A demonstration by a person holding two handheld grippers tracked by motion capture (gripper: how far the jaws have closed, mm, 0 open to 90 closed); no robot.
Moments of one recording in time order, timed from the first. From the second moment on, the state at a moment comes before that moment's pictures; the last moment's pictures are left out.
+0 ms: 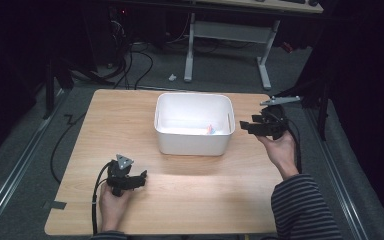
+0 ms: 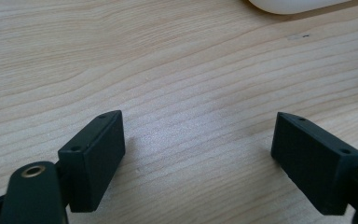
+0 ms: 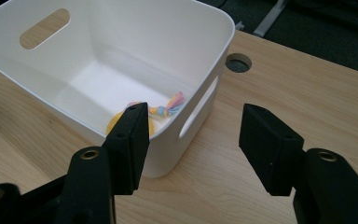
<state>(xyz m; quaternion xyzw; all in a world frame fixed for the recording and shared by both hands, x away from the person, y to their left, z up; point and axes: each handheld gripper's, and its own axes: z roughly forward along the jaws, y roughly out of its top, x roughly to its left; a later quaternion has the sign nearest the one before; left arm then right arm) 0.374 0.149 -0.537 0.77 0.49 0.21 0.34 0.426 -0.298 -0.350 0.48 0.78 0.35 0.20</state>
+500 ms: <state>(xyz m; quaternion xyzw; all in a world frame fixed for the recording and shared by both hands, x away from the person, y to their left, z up) 0.374 0.149 -0.537 0.77 0.49 0.21 0.34 0.394 -0.330 -0.348 0.50 0.76 0.36 0.23</state>
